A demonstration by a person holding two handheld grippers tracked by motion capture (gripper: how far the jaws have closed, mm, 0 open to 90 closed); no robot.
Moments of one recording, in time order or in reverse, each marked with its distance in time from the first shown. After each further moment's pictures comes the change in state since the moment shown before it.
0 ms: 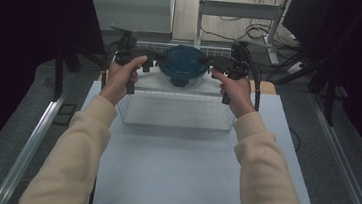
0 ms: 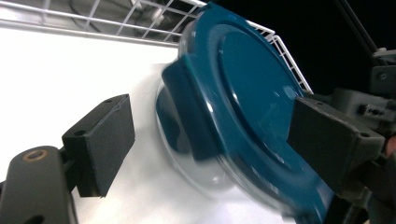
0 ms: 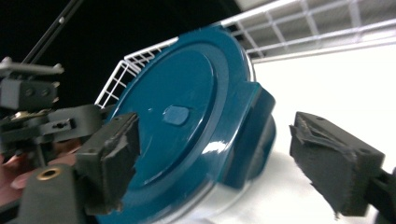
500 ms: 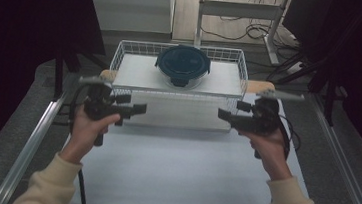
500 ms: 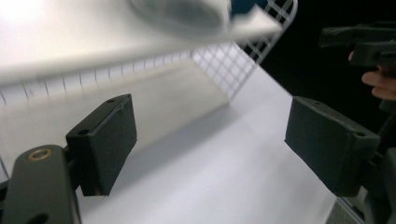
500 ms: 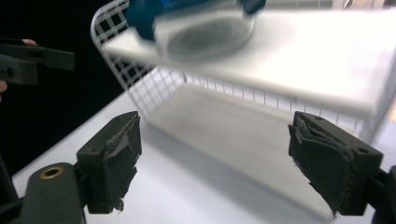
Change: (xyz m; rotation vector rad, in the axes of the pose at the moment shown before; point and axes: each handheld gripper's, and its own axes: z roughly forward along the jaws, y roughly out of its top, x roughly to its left) left arm -0.025 -0.142 -0.078 -0.006 0.092 0.334; right arm -0.011 -0.112 -0.105 -0.053 -0.044 -0.443
